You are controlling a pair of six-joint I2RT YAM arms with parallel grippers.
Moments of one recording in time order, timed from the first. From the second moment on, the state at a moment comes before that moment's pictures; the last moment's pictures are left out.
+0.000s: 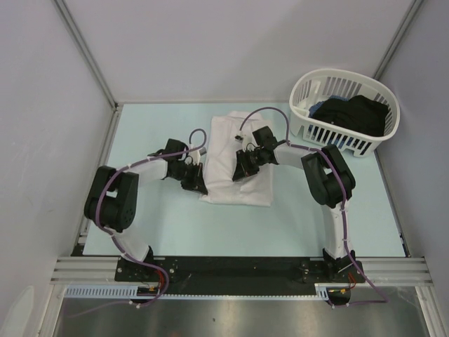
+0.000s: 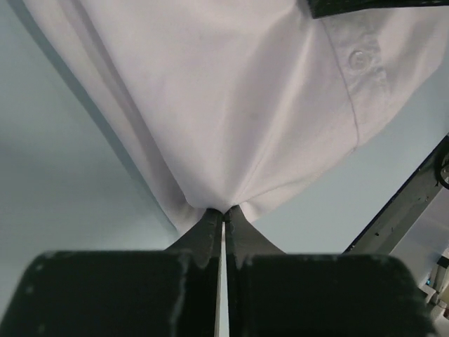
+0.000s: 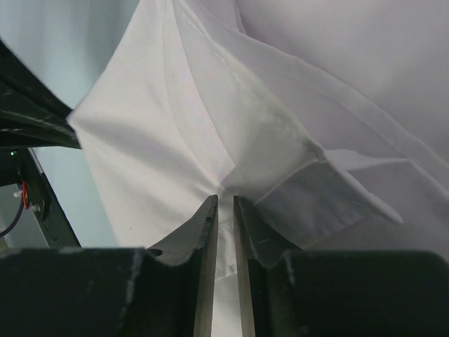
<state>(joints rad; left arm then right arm) -0.28 1.75 0.95 -0.39 0.63 -0.09 0.48 2.12 1.38 -0.24 -0.71 0.17</state>
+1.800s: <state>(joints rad) -0.15 1.57 0.84 -0.27 1.02 -0.18 0.28 1.70 0.91 -0.17 -0.95 0.49</state>
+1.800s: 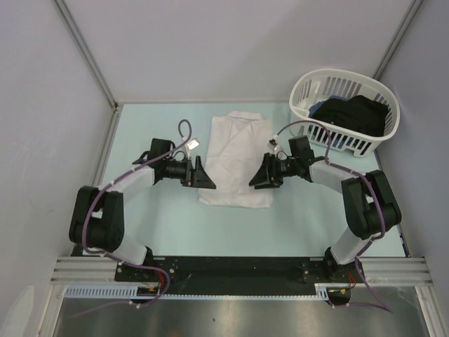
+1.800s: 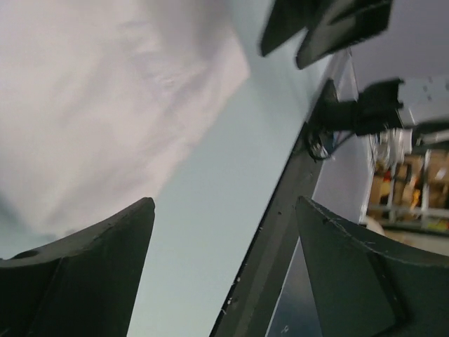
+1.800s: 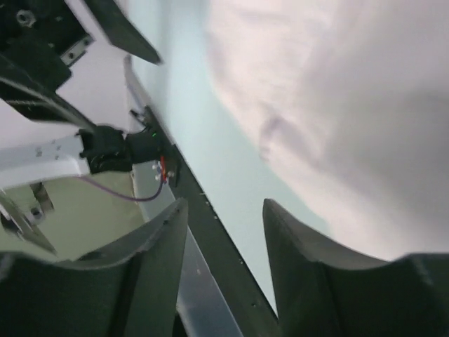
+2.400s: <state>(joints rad) -0.22 1.81 0.73 0.03 1.14 -0.43 0.33 1.88 0.78 0.19 -1.04 0.66</state>
